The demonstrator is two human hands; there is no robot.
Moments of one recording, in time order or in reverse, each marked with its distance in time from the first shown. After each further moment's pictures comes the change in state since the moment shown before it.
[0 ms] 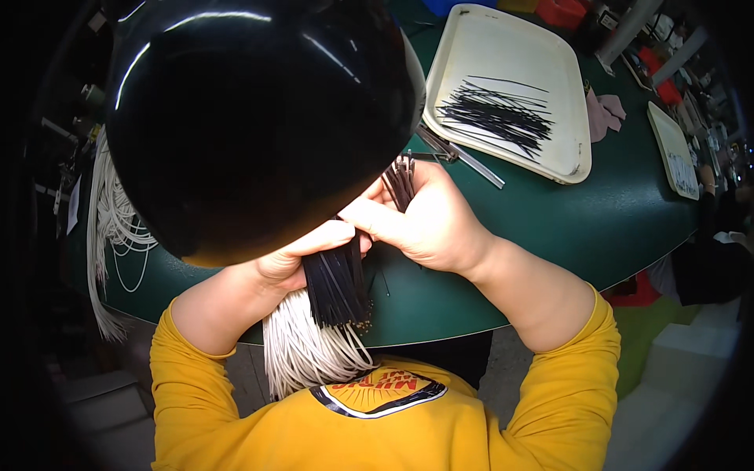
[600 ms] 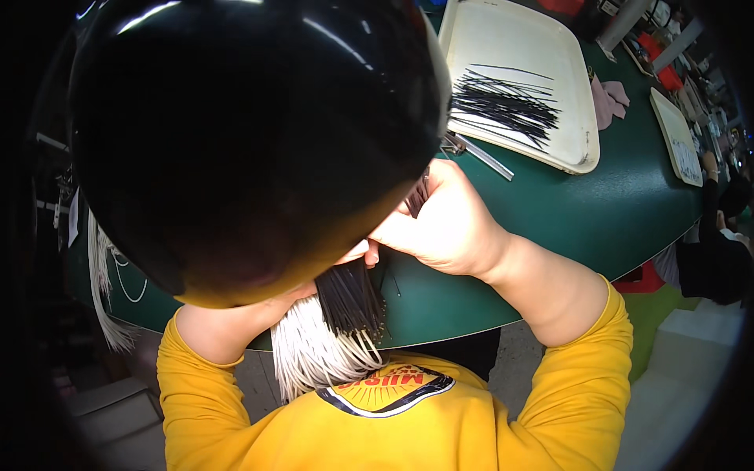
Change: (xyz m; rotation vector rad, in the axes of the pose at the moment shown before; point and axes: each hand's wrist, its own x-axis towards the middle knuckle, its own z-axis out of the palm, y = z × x) left_hand -0.002 0.009 0.020 0.127 0.012 0.011; right_hand -0.004 -0.007 -0.005 0.115 -0.107 0.020
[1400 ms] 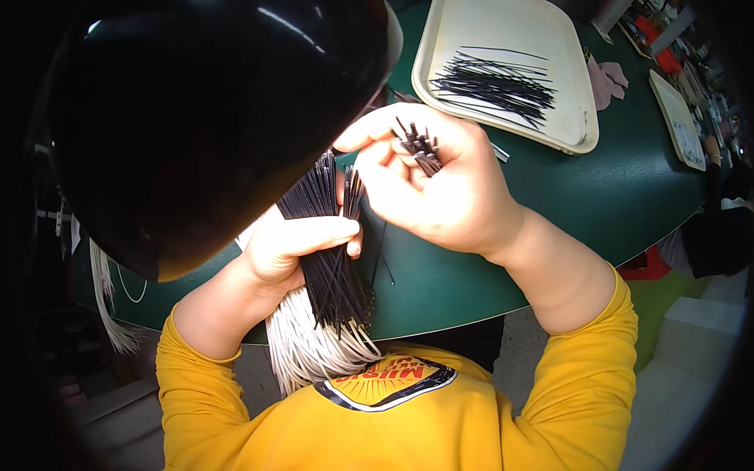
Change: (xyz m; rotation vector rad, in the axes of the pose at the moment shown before) left_hand 0.005 0.001 0.003 0.060 0.031 -0.024; right_hand -0.002 -0.010 -0.007 -0.492 0.152 -0.435
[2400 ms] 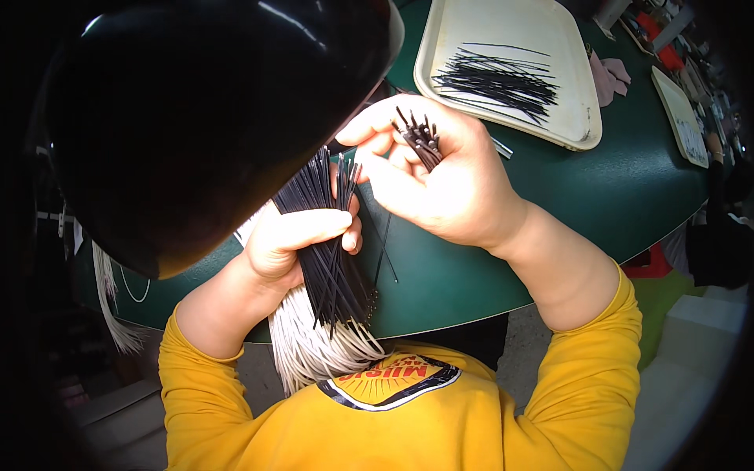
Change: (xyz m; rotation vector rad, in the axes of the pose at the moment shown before) left_hand -0.003 0.006 0.006 -0.130 -0.002 -0.006; right_hand -0.002 0.005 0.001 0.115 0.011 0.043
